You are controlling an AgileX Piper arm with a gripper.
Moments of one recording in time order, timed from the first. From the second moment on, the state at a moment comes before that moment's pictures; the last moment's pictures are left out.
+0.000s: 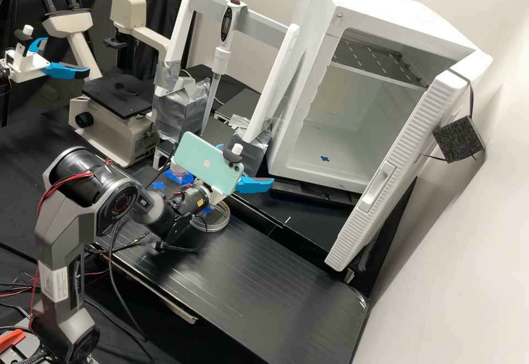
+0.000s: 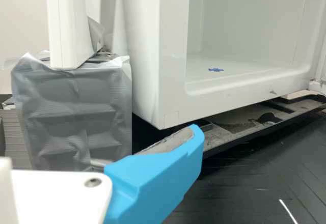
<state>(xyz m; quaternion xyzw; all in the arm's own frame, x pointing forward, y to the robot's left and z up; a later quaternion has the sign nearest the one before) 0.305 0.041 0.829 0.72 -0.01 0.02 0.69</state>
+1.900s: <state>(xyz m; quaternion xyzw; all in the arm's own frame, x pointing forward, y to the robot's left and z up) 0.159 -0.007 0.832 0.69 0.07 0.00 0.72</state>
